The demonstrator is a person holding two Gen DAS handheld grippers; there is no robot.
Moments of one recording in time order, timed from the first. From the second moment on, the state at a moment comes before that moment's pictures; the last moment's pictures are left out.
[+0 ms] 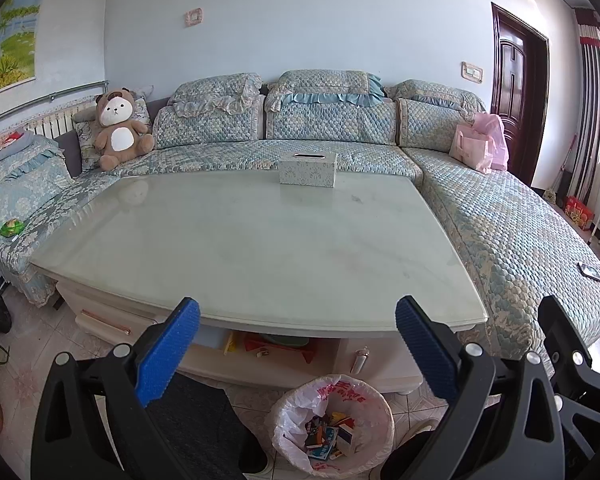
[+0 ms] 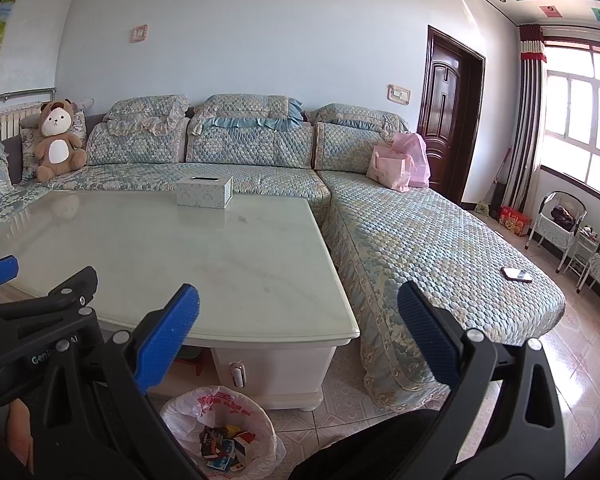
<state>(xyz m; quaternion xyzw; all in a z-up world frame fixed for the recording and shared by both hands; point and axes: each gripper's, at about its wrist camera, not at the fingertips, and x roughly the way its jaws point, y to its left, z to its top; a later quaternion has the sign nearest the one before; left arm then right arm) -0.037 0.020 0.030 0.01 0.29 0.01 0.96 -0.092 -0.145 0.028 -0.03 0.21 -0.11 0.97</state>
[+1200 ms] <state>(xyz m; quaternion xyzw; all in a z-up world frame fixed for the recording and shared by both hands) -0.036 0.017 0.032 0.02 0.29 0.01 0.96 -0.092 -0.143 0.027 -0.03 0.21 -0.11 0.97</state>
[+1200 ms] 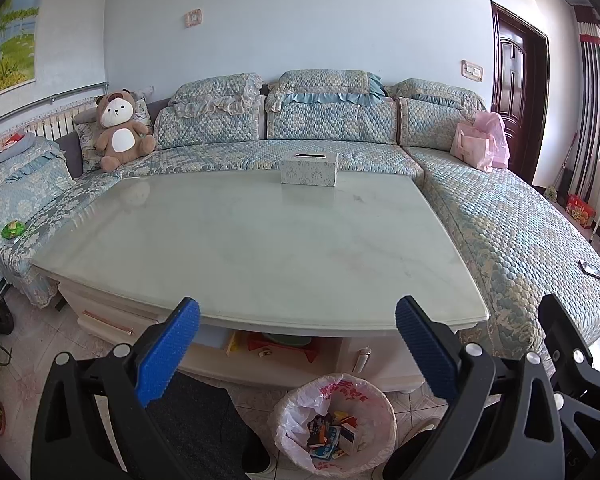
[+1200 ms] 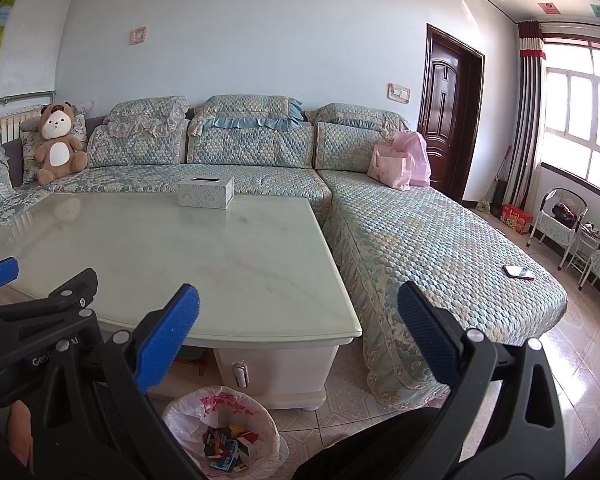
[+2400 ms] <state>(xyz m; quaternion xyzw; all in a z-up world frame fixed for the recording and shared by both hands) -0.050 0.016 0.040 0.03 0.25 0.02 0.97 -0.096 -0.143 0.030 -0.01 0.20 -0.11 0.97</state>
